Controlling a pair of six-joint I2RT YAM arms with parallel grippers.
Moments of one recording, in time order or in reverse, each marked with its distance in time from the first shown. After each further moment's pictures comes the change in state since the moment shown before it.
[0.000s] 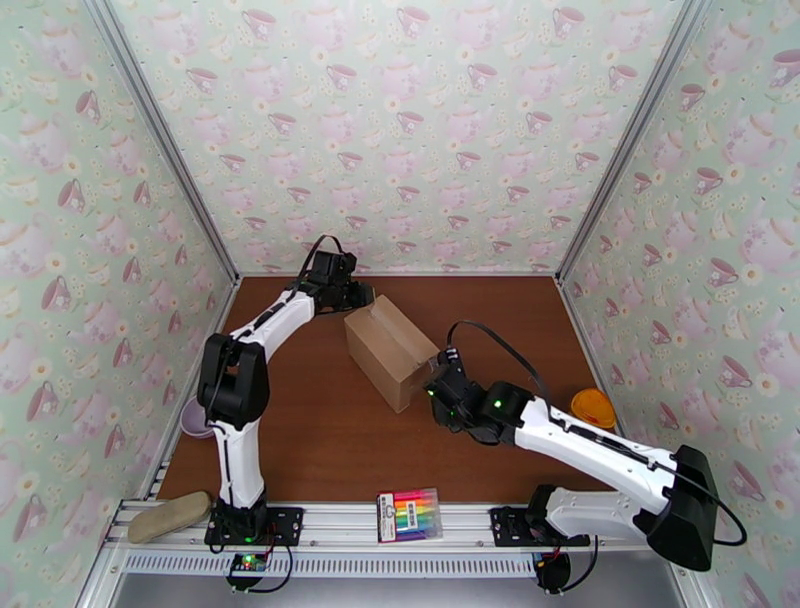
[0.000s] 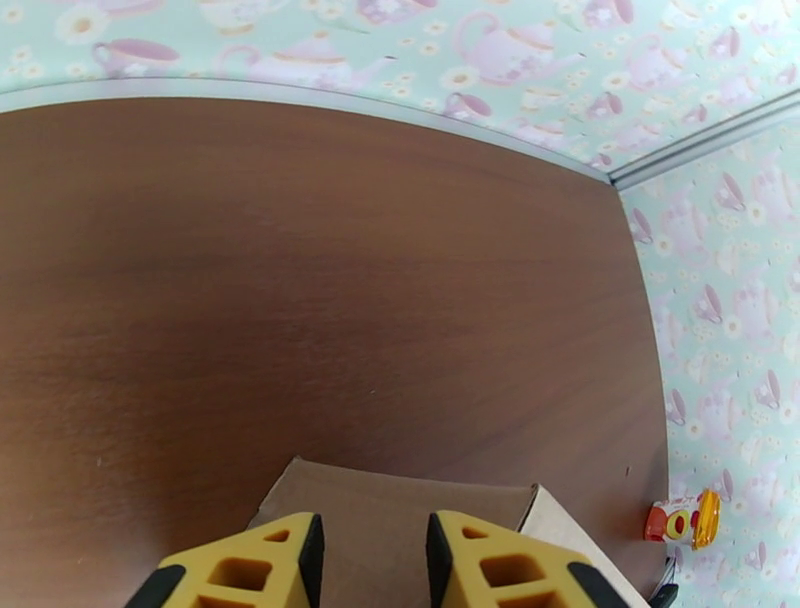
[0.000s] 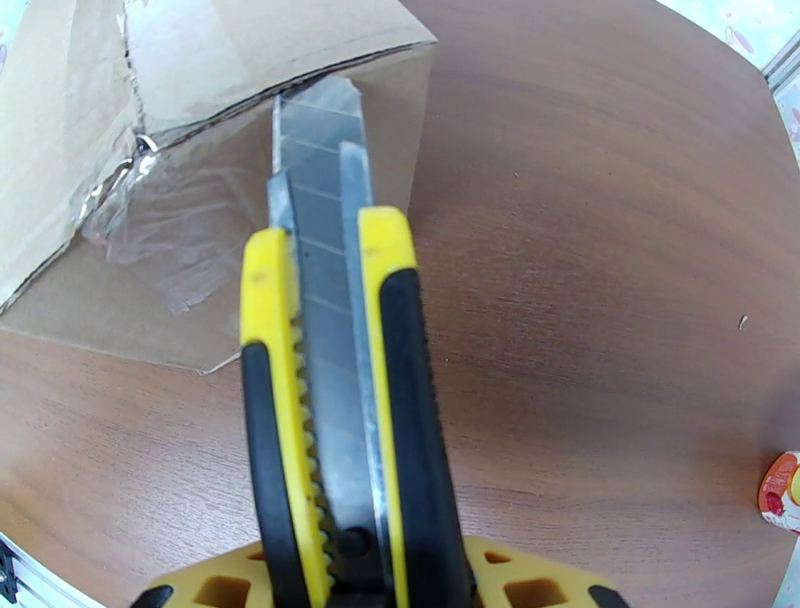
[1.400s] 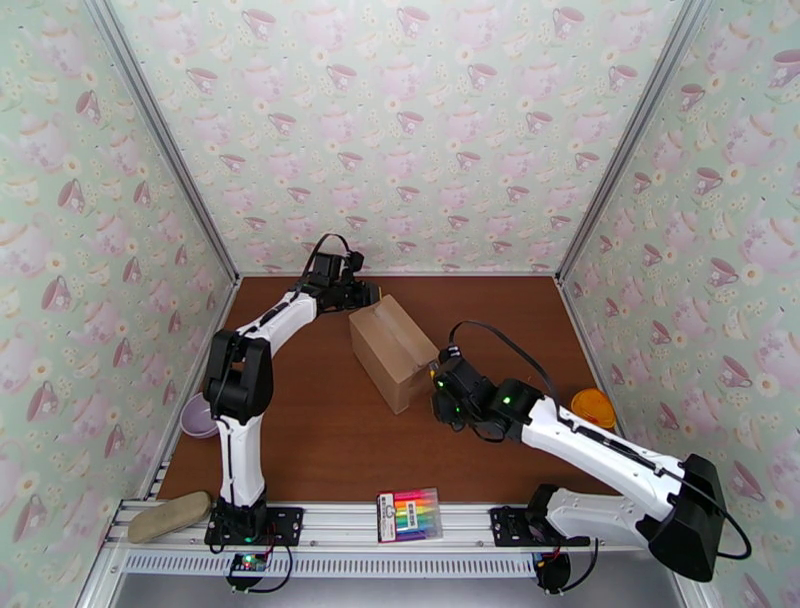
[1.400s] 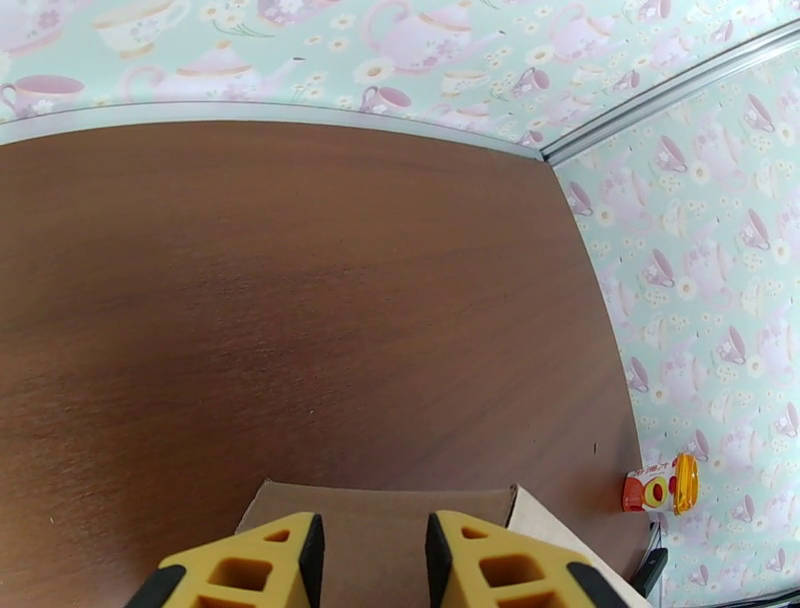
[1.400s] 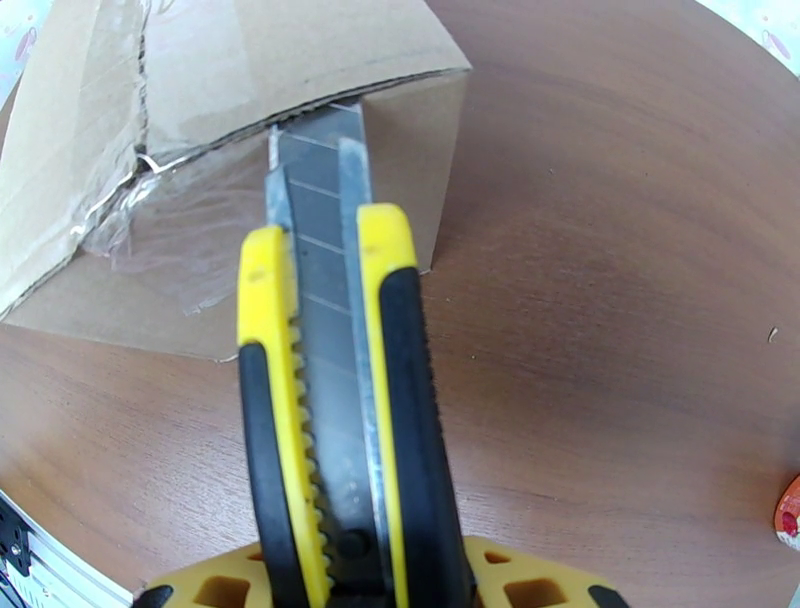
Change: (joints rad) left arm 0.010 0.044 0.000 0.102 0.146 0.034; right arm -0.082 -0.010 -0.012 0.037 -0.120 -0.101
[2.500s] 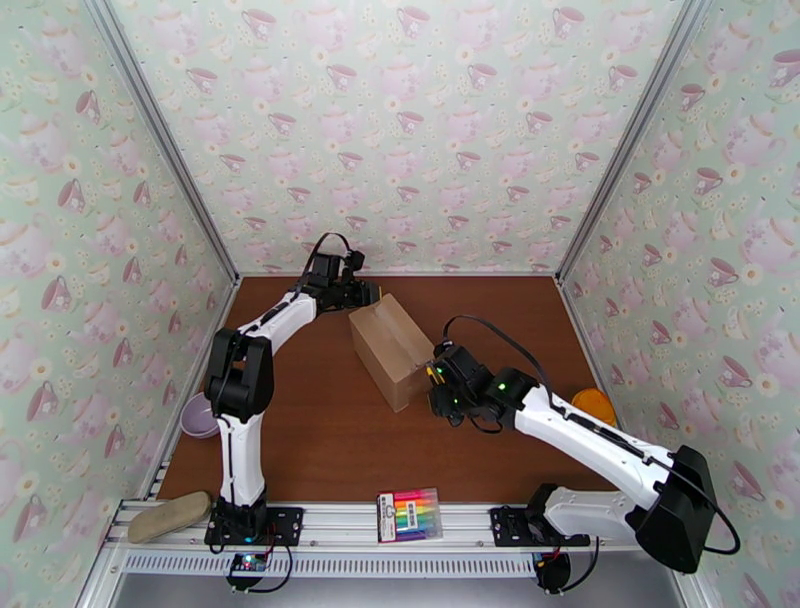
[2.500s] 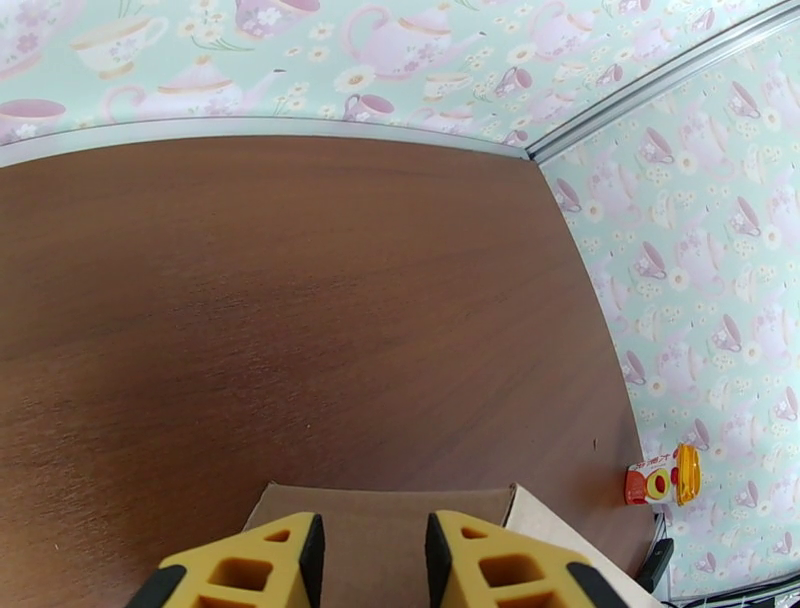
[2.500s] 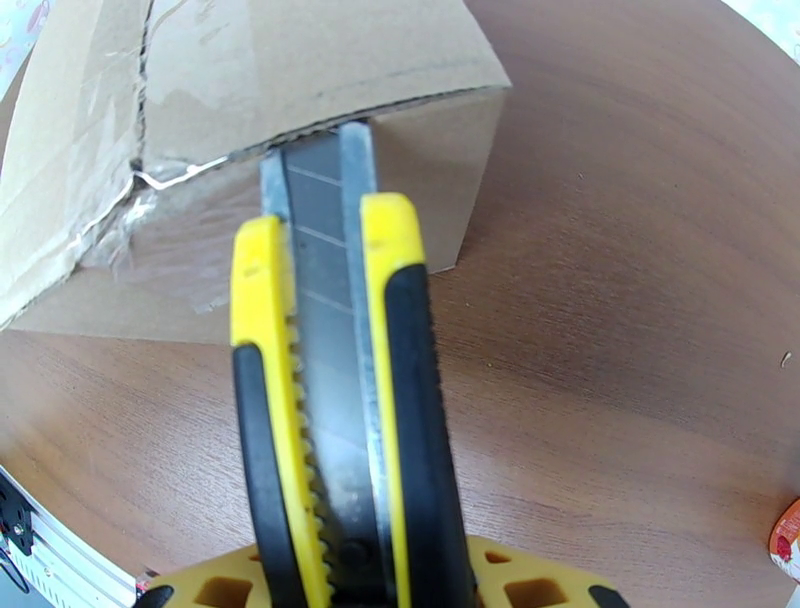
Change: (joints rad) left arm 0.008 0.012 -0.001 0.036 0.029 0.026; right arm -0.056 0.057 0.057 -0.016 -0.096 -0.072
